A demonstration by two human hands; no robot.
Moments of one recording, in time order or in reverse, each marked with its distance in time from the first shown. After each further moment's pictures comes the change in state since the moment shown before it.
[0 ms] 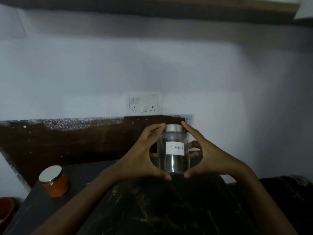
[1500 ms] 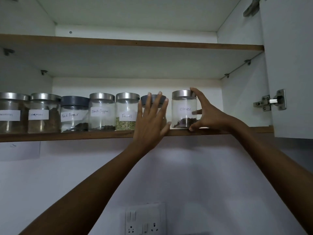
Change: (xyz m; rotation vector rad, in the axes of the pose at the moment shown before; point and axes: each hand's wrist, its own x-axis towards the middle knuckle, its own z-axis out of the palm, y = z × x) left_hand 0.279 0.135 -0.211 1.253 0.996 0.410; right_hand 0.161 -0.190 -0.290 -0.363 0.522 -0.520
